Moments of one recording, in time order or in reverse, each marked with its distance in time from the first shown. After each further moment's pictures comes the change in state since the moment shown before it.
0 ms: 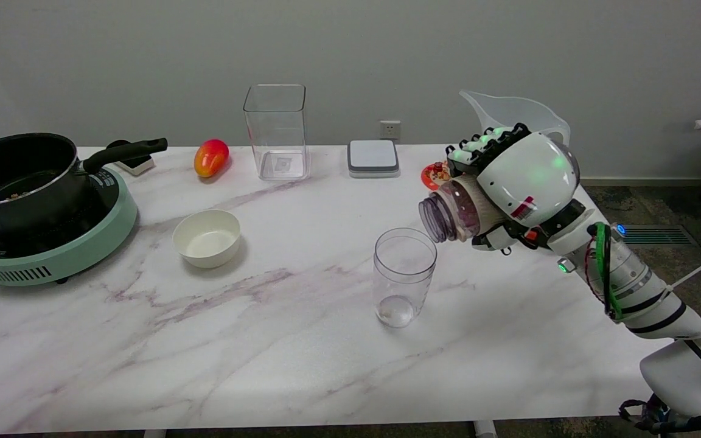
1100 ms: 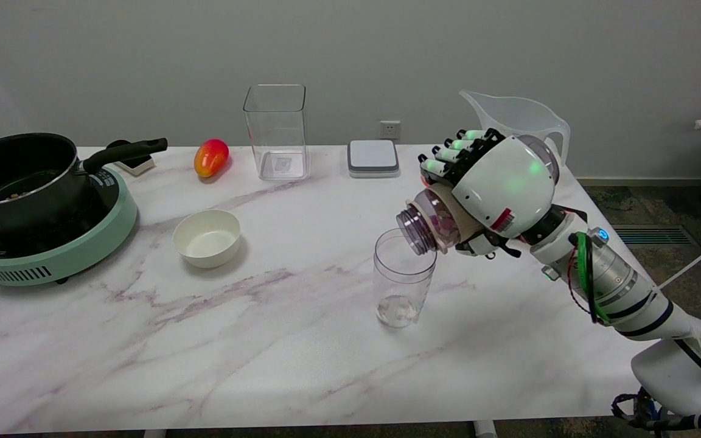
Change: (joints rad) arm 0.010 0.010 -0.050 0.047 -0.068 0.029 -0.024
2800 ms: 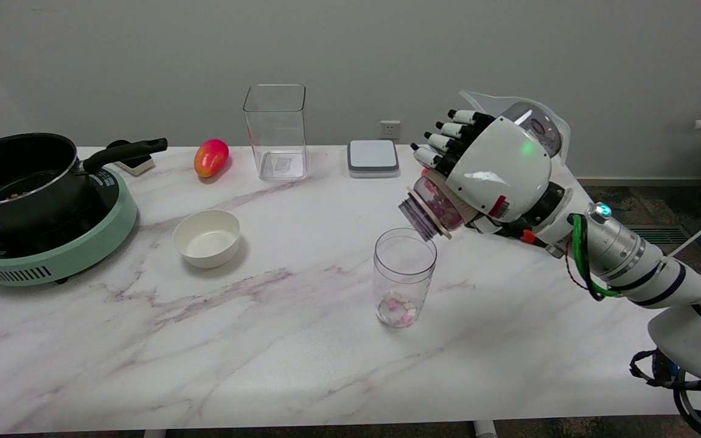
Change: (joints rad) arm 0.055 0.131 0.012 0.032 -0.081 -0.016 -0.005
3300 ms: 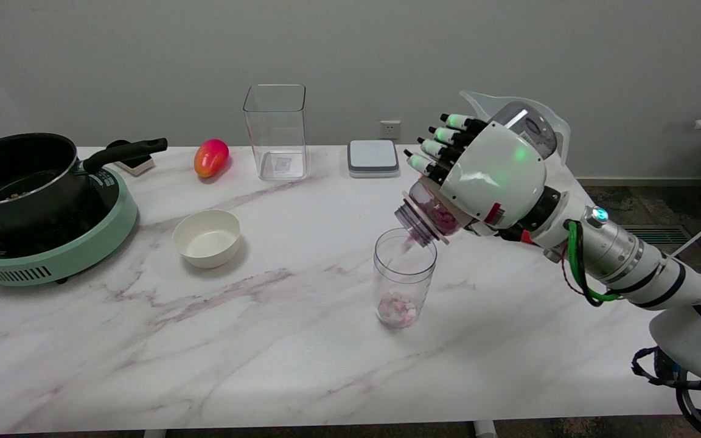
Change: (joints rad) arm -0.005 0.005 0.001 0.023 -0.041 0.012 -0.005
